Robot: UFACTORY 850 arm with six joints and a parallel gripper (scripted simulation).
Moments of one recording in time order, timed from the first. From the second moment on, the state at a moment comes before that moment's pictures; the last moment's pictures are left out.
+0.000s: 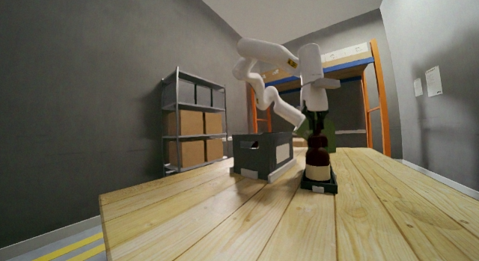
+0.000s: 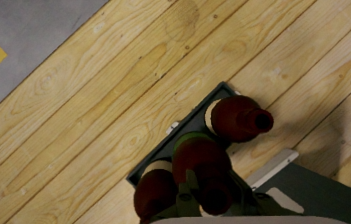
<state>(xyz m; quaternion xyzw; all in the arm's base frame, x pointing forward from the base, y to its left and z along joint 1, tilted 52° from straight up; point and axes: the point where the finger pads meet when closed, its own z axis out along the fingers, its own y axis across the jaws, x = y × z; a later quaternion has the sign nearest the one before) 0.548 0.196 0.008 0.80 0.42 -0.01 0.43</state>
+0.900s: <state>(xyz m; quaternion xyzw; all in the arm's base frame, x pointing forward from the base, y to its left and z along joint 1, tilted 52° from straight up) 0.540 0.214 0.024 0.80 0.42 -0.01 0.43</state>
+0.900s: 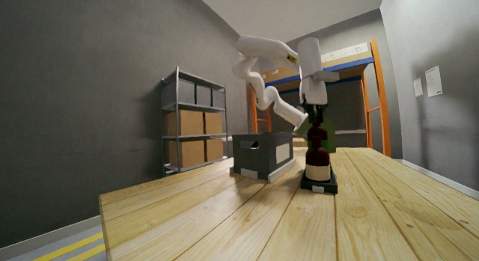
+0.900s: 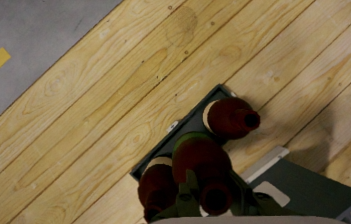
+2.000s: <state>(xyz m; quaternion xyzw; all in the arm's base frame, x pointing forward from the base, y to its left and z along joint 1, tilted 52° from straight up) 0.537 0.220 0.029 0.80 0.42 -0.01 0.43</state>
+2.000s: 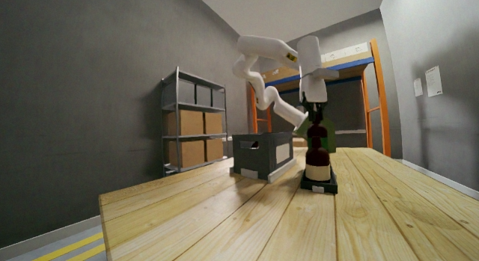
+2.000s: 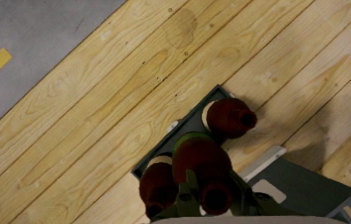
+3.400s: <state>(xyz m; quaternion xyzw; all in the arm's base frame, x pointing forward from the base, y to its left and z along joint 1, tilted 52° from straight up) 0.527 0.239 0.046 0.80 0.42 -0.01 0.43</state>
